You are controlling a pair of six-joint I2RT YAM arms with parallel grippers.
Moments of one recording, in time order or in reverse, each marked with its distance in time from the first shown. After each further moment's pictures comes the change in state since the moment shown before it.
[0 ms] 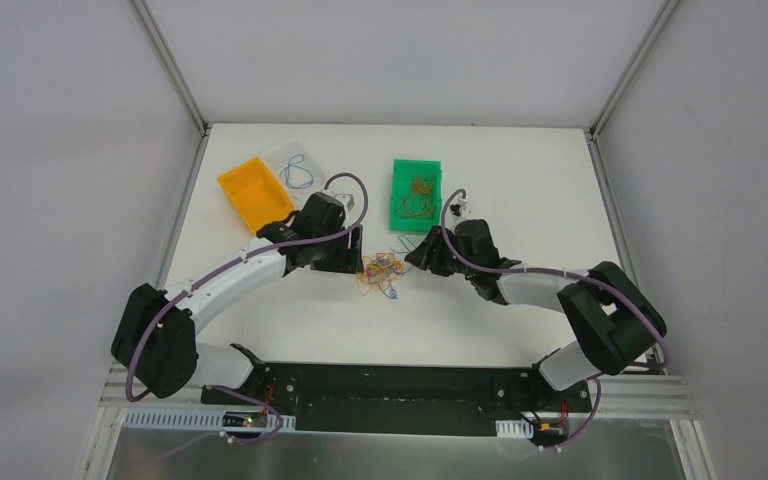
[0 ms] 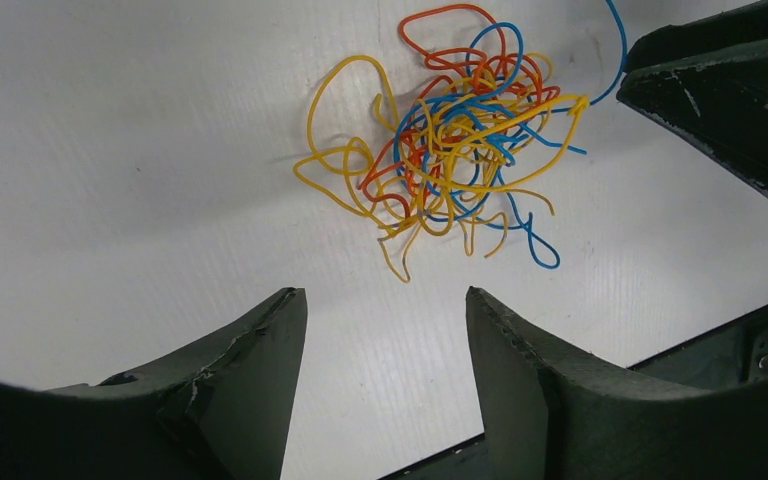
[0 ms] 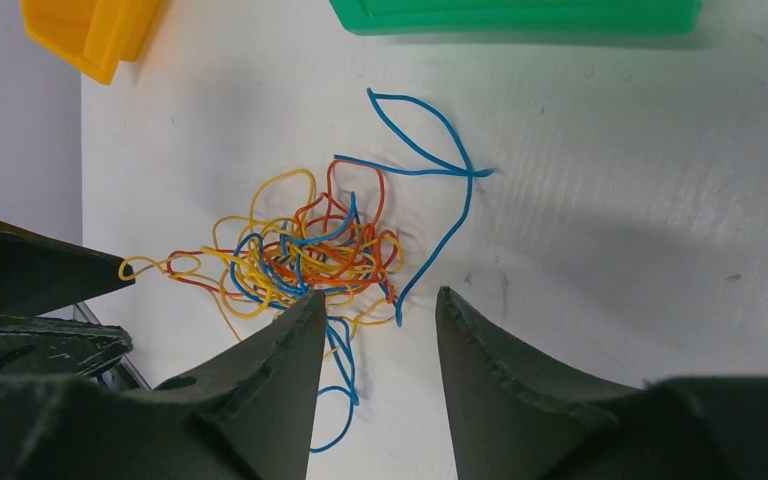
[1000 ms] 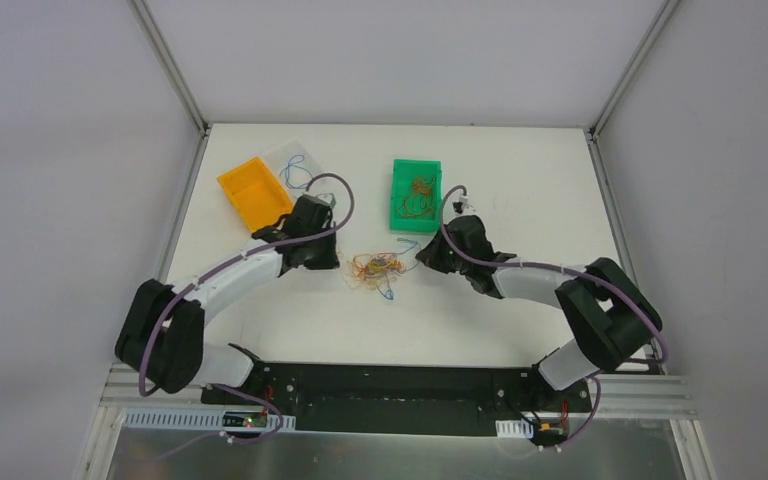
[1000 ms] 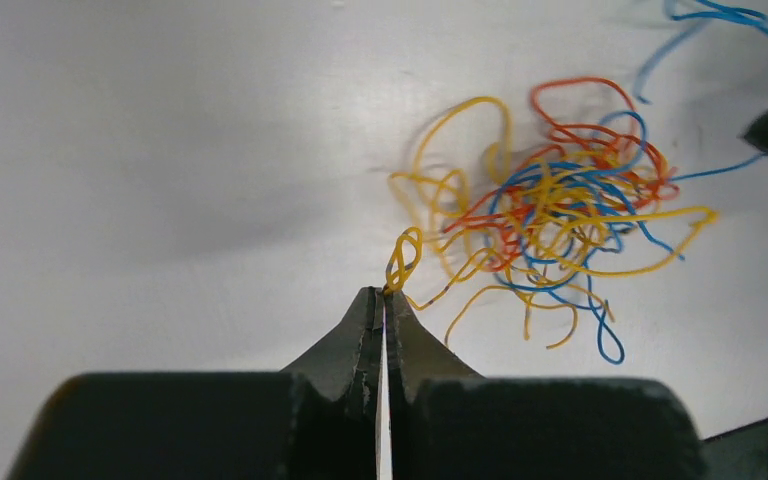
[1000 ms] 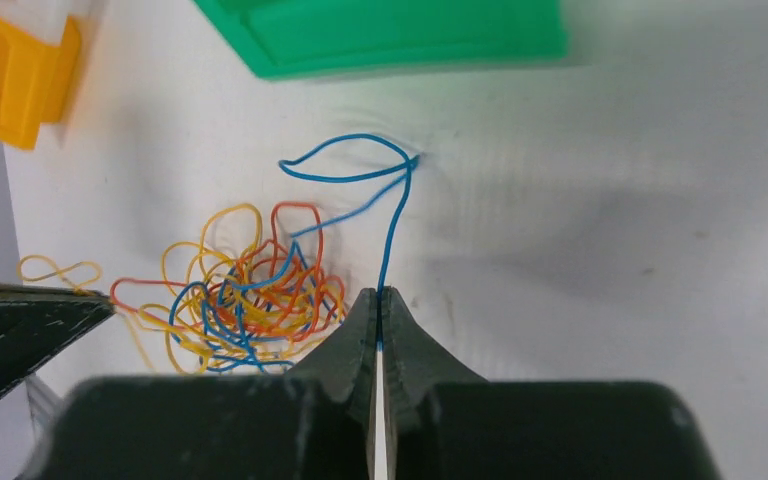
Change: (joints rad) left arm 0.063 0.091 -0.061 0.133 -0.055 -0.013; right arm 0.021 0.069 0.081 -0.112 0.104 0.039
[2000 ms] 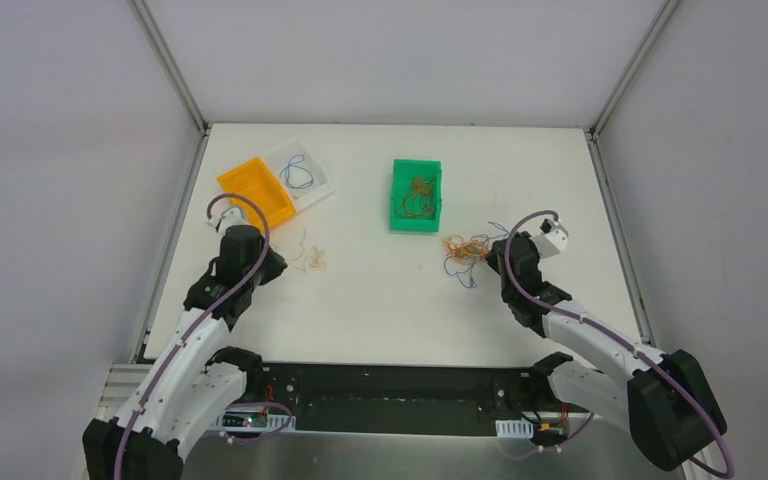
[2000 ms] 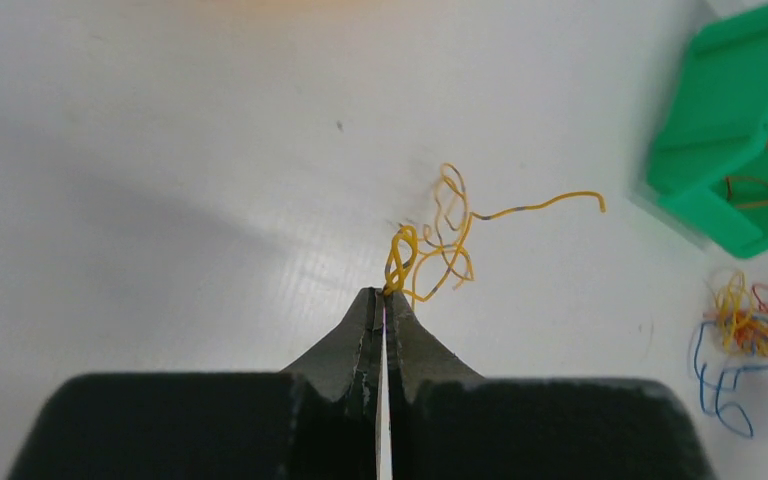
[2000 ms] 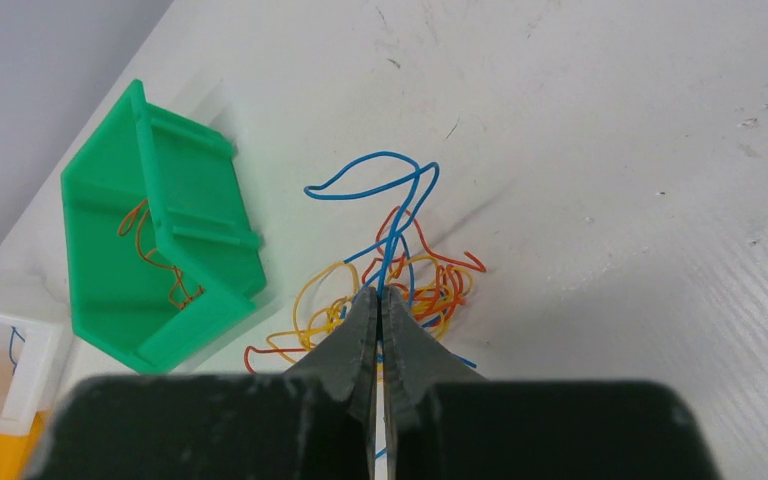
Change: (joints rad) left arm 0.294 -0.704 -0.294 -0.097 -0.296 -0.245; right arm -0.119 -0.566 -0.262 -0.167 0.709 0.130
